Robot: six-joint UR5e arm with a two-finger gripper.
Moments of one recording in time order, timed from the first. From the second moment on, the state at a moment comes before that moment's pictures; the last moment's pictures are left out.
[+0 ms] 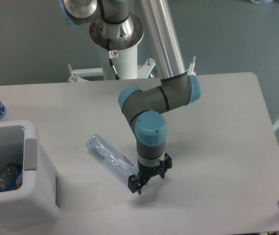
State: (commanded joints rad) arm 2.37 -2.18 -1.64 -0.70 1.52 -0.23
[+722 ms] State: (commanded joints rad) arm 2.34 -2.18 -1.66 -0.70 1.55 -0.23
